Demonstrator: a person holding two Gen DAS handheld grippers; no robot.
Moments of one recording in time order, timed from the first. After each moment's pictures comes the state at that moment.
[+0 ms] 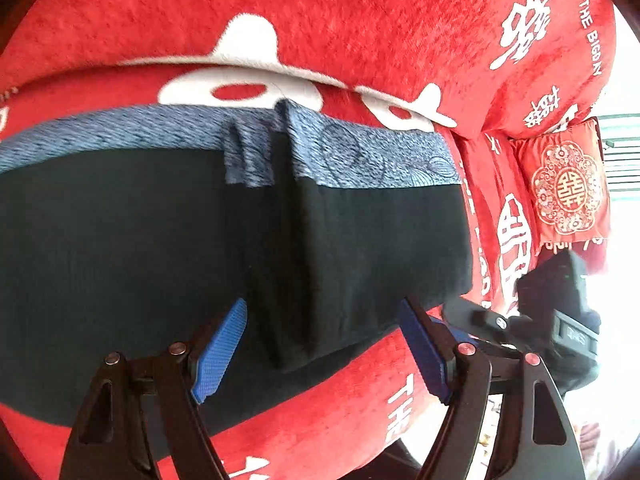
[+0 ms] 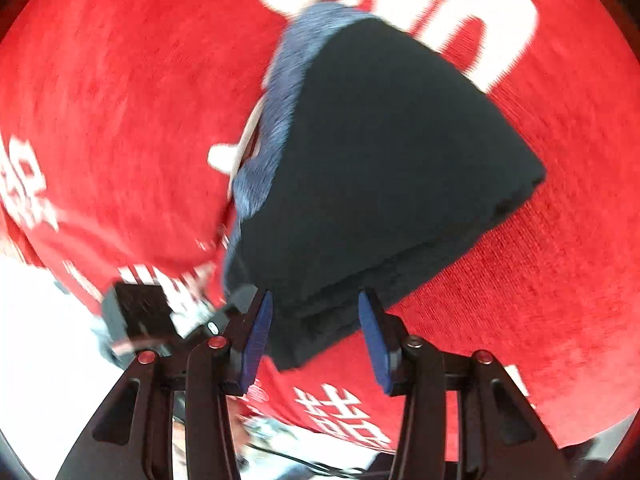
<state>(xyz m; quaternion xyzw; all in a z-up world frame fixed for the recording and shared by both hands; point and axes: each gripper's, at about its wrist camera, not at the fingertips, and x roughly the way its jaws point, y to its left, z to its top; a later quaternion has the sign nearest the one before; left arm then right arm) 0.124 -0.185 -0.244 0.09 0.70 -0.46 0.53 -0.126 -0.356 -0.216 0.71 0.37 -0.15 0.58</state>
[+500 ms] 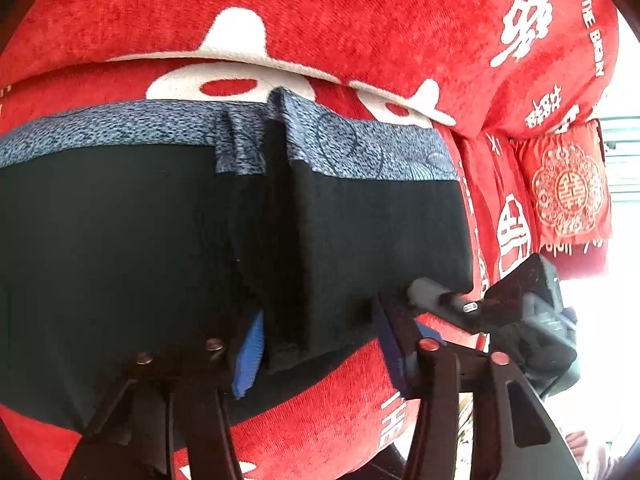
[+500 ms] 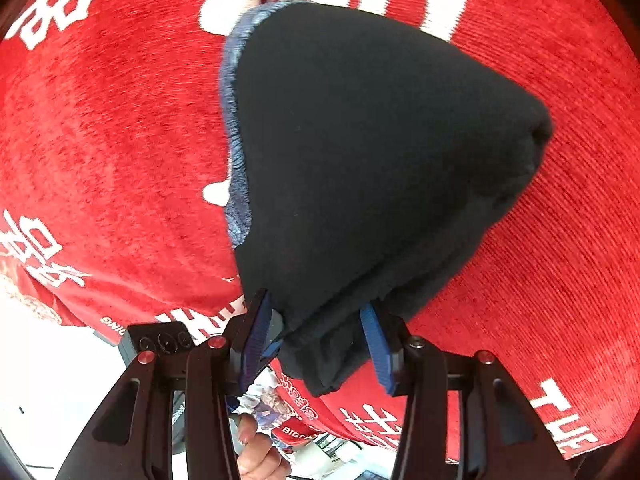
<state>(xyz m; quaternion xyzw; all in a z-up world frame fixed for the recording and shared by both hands) 0.115 -0.194 -0.245 0.09 0.70 -0.45 0.54 -0.129 -0.365 -0.249 0.77 0.30 -0.16 0.53</state>
